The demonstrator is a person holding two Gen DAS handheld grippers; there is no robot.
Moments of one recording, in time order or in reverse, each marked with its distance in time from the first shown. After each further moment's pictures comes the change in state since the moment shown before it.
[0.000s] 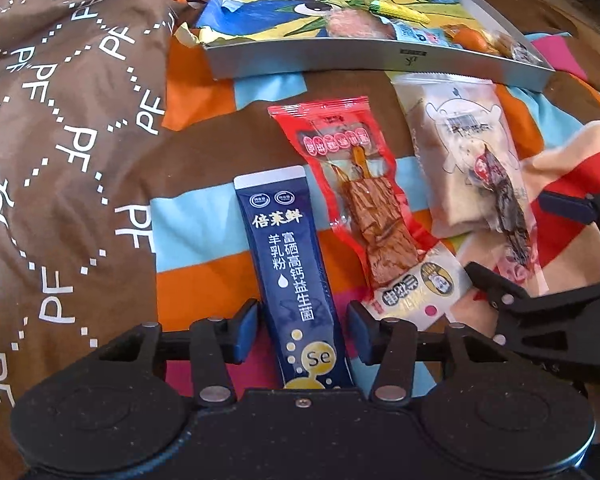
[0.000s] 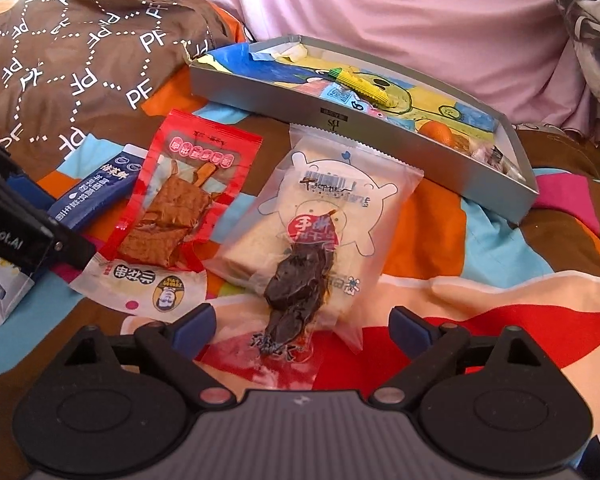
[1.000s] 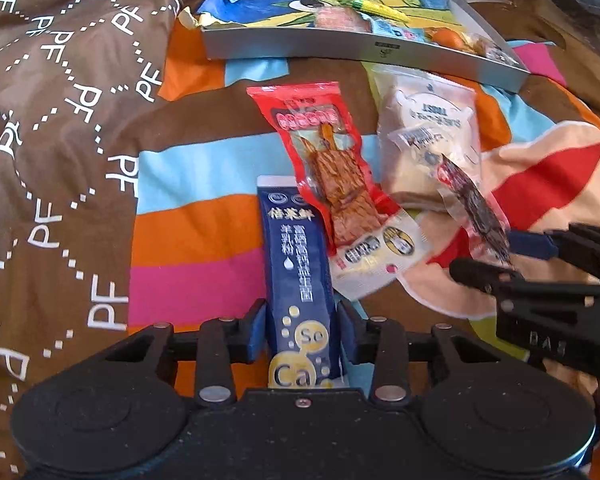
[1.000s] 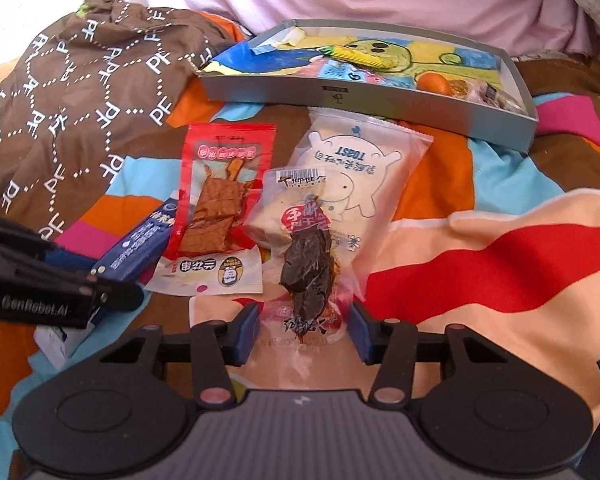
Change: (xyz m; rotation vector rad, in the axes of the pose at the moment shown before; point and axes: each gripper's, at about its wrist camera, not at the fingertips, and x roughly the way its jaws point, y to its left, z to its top) left arm -0.023 -0.014 -0.022 -0.079 -0.006 -0.037; right arm -0.028 -0.017 -0.005 0.184 0.086 0.187
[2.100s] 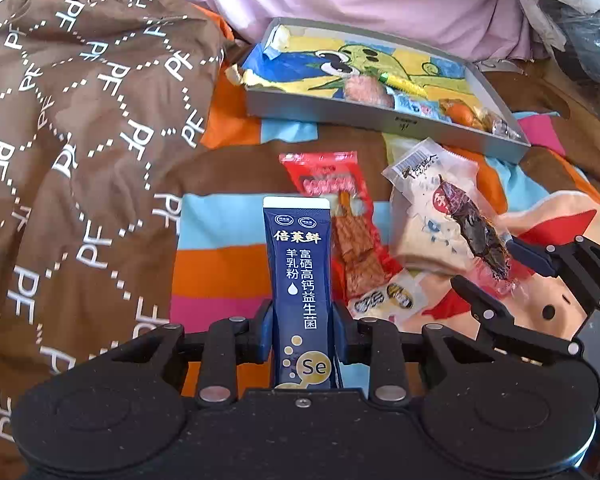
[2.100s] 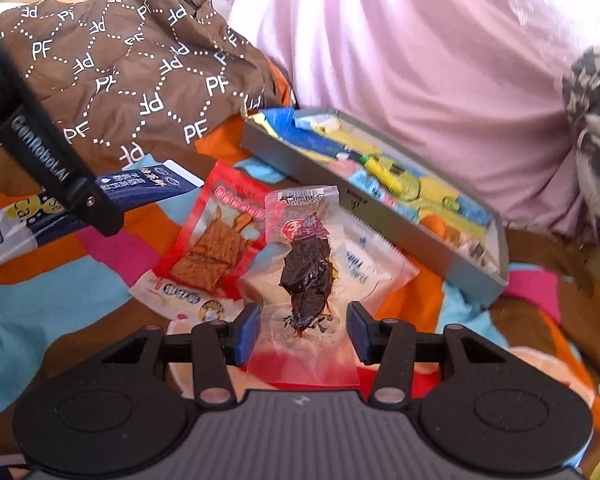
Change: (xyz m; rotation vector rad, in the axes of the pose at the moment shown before) left arm -0.038 0.012 0.007 -0.091 -0.147 0.004; right arm -0.017 0.046 -0.010 -0.417 -0.267 -0.226
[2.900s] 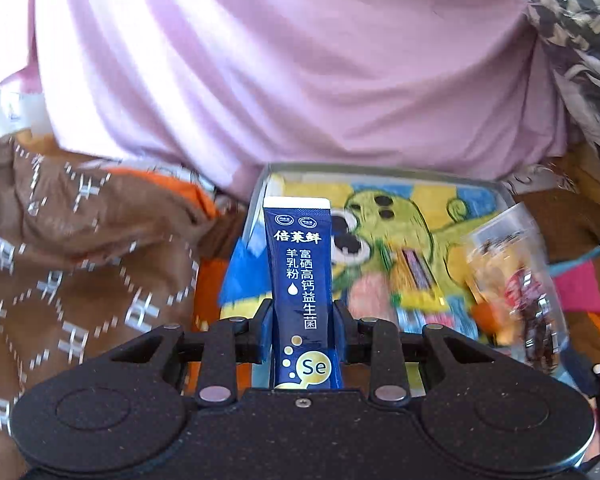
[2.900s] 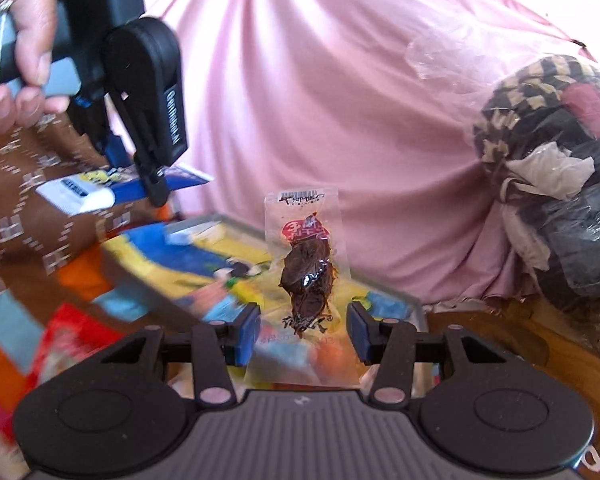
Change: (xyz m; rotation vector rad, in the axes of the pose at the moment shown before) left arm 0.035 -0.049 0.195 0.064 -0.175 0.118; right arm 0.052 -0.080 0.039 0.162 -0.302 -0.221
